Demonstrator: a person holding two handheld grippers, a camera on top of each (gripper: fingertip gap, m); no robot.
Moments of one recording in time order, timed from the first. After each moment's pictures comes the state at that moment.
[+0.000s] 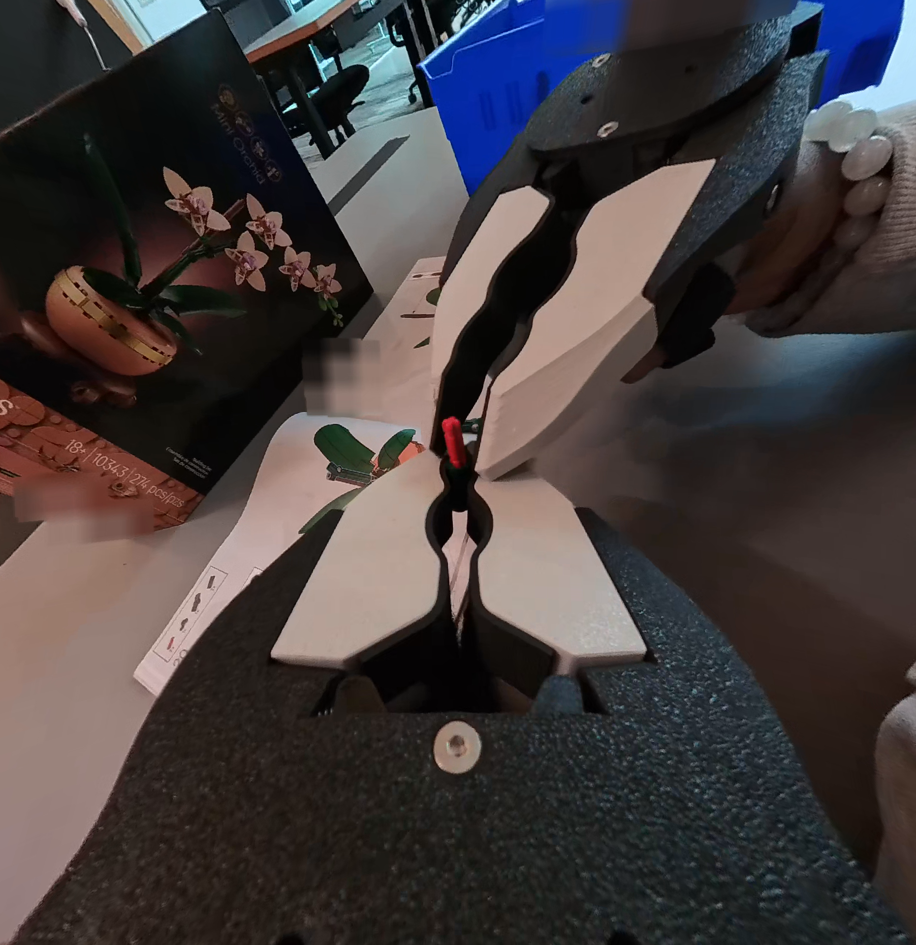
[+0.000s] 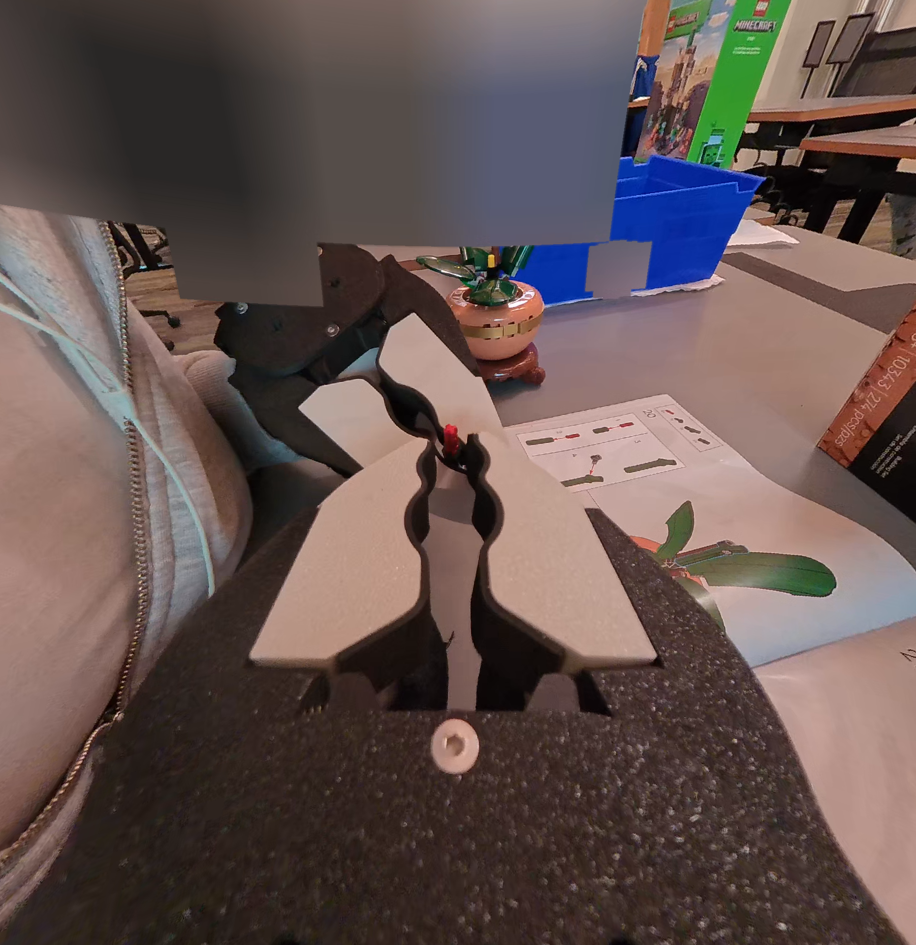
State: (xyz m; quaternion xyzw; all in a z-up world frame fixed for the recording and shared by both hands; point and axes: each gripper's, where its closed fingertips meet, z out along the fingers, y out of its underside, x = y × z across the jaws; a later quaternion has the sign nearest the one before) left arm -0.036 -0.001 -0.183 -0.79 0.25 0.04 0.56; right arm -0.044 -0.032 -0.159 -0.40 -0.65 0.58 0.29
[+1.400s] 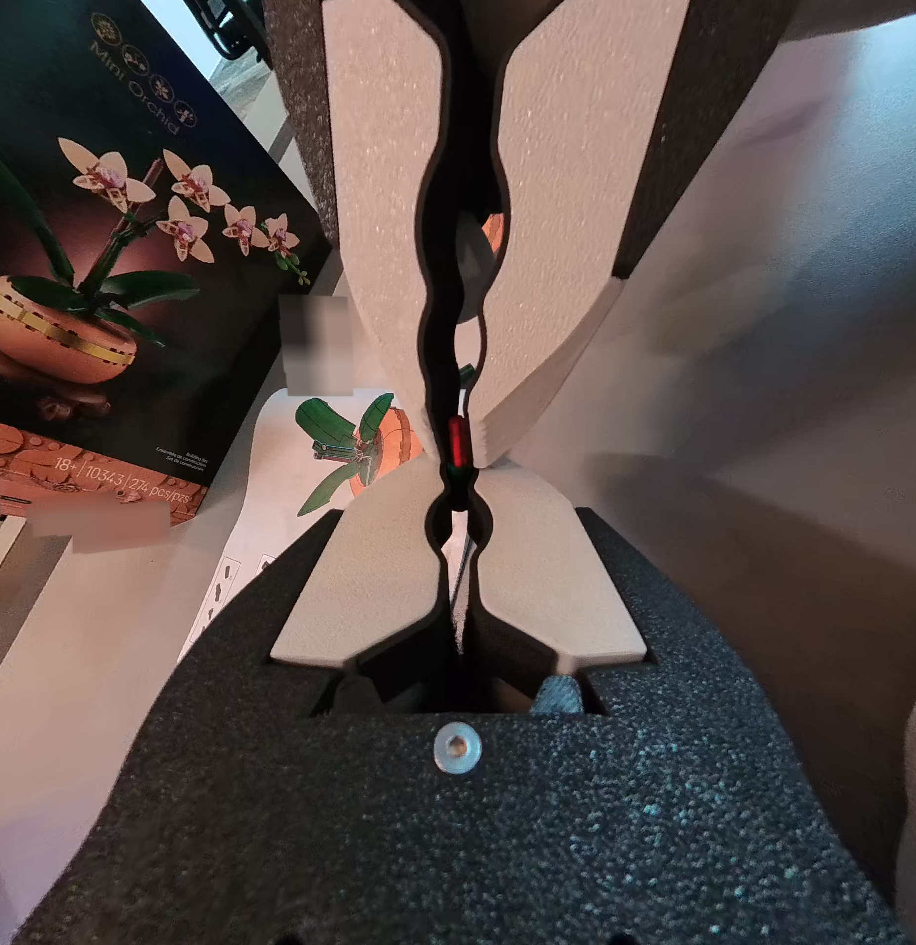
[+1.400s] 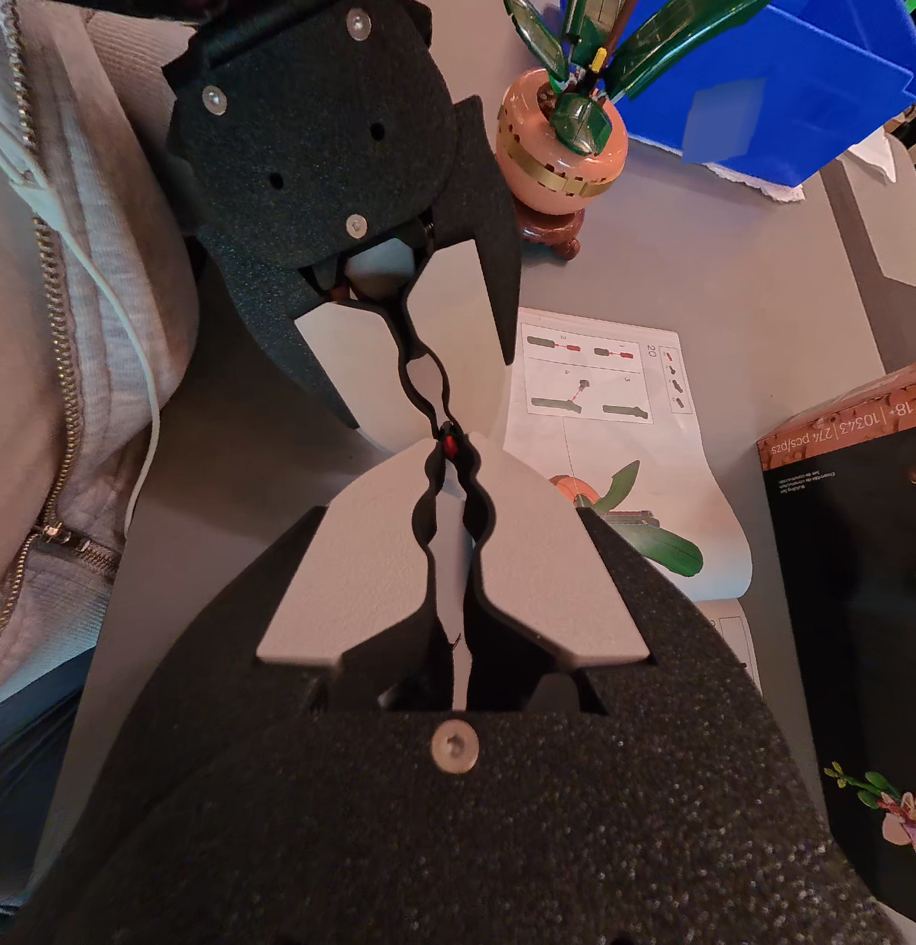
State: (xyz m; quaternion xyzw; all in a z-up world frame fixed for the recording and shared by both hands) left arm -0.032 -0.004 -0.204 -0.81 0.31 0.09 0.49; right arm -0.034 -0.030 -0.180 -0.31 -0.84 0.34 0.29
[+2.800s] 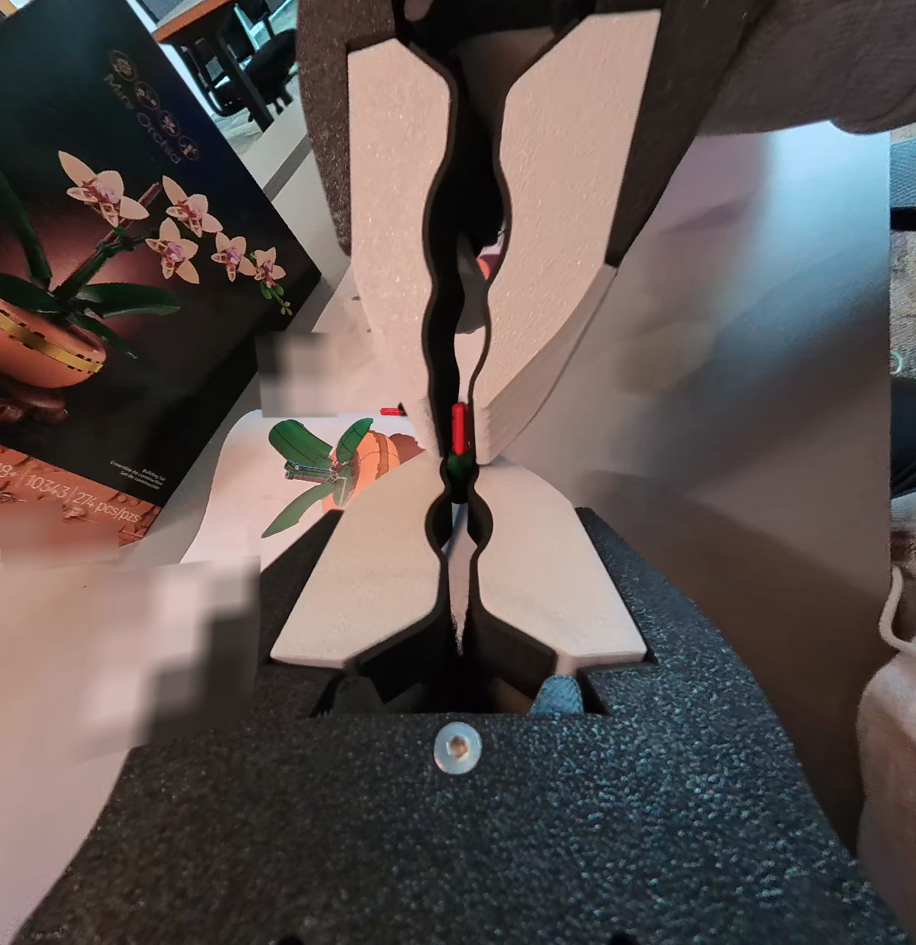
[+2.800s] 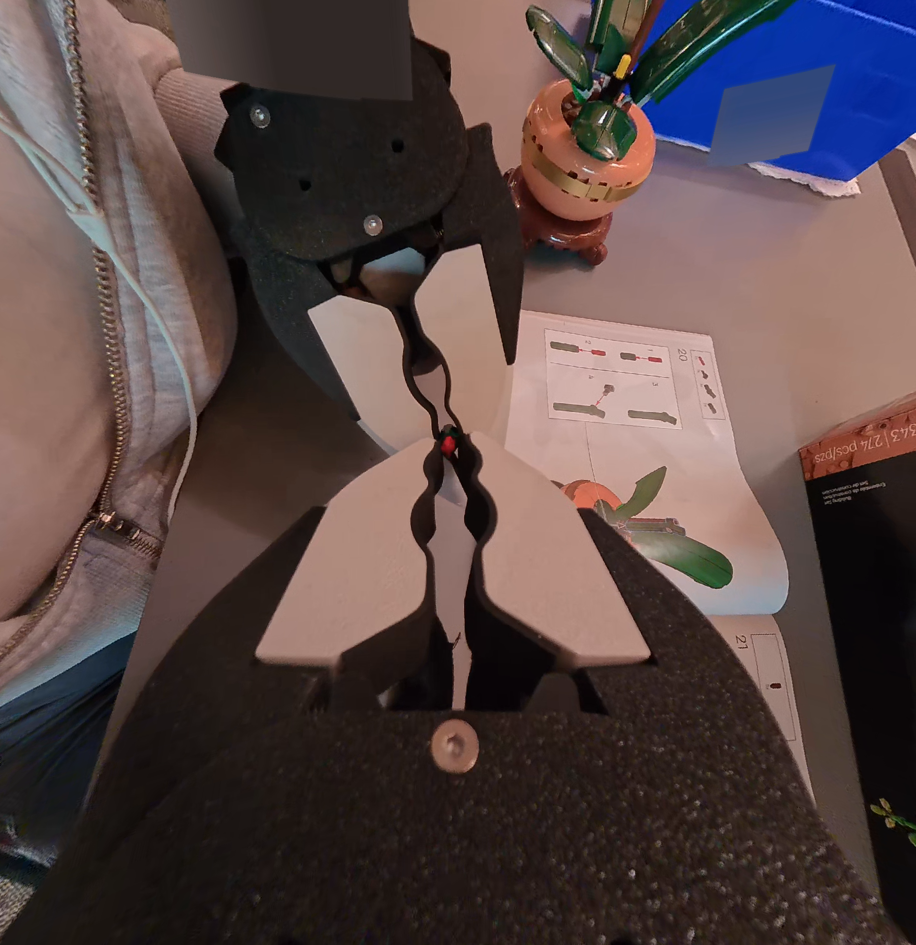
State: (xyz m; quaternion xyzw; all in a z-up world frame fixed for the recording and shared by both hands) left arm -0.023 -0.006 -0.198 -0.80 0.29 0.02 0.53; right arm -0.030 -0.032 -0.177 -0.31 -0.84 0.36 0.25
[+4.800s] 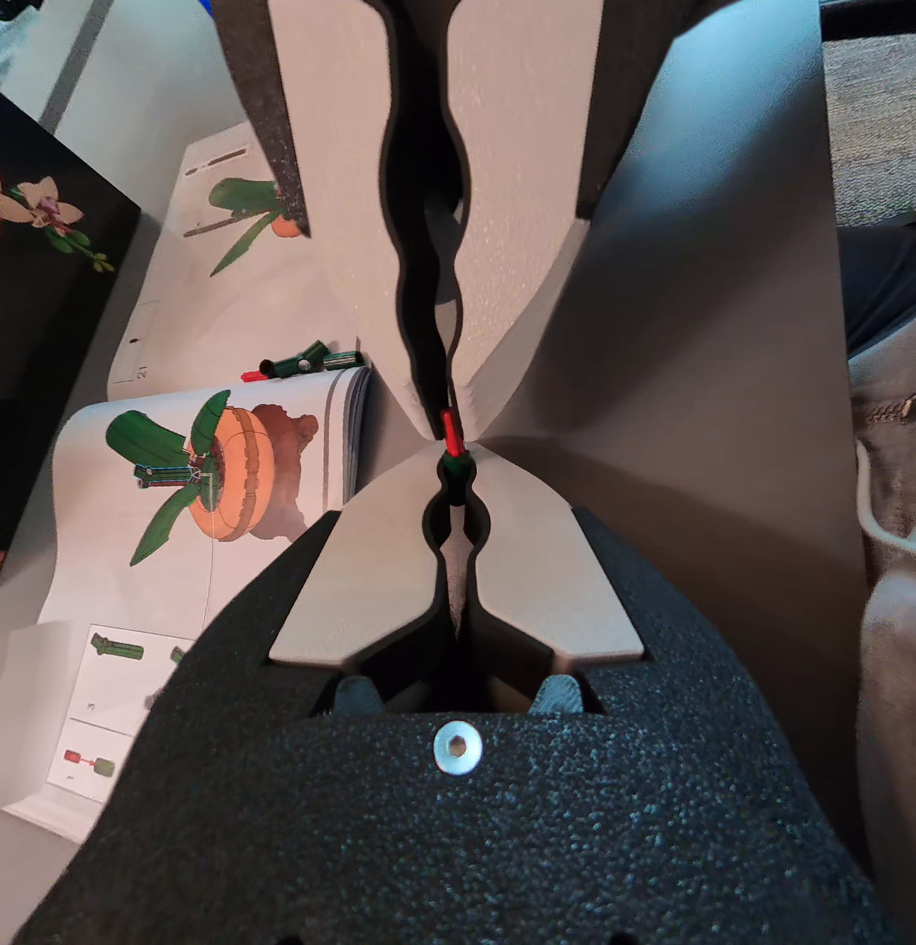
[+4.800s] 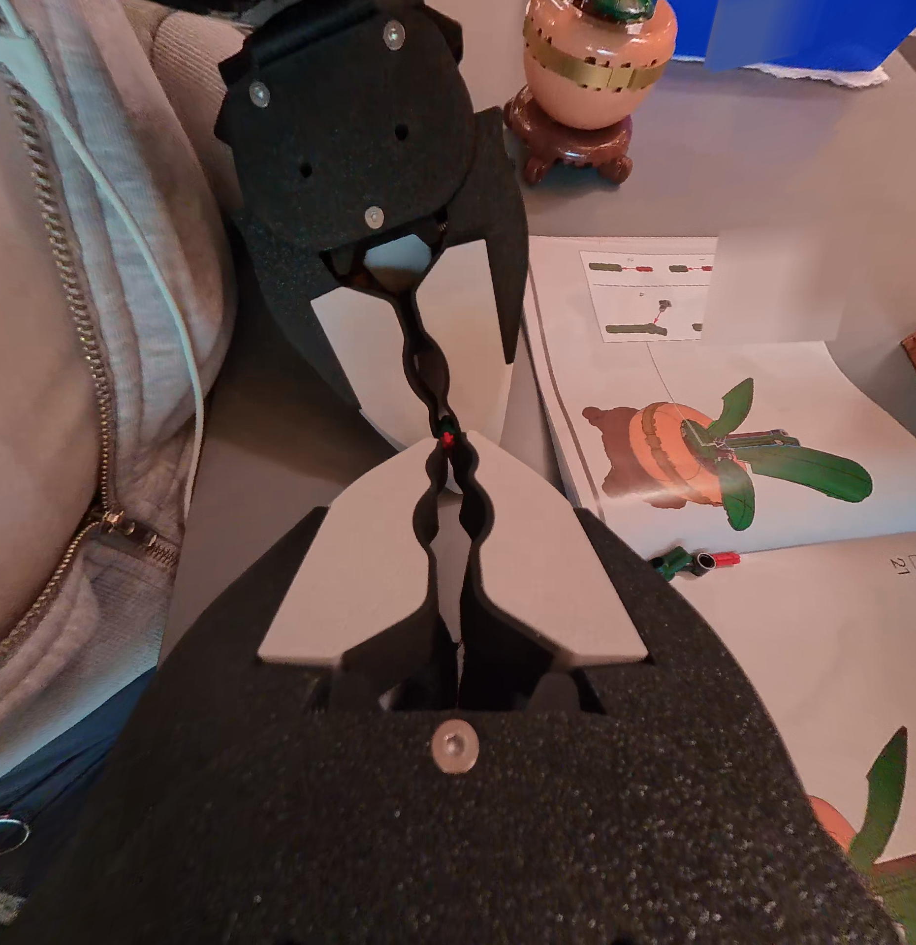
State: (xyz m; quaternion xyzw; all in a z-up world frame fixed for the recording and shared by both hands) left arm -0.001 -0.018 -0.253 -0.82 0.39 0.00 0.43; right arm -0.006 -0.035 -0.221 -0.37 -0.80 0.40 0.25
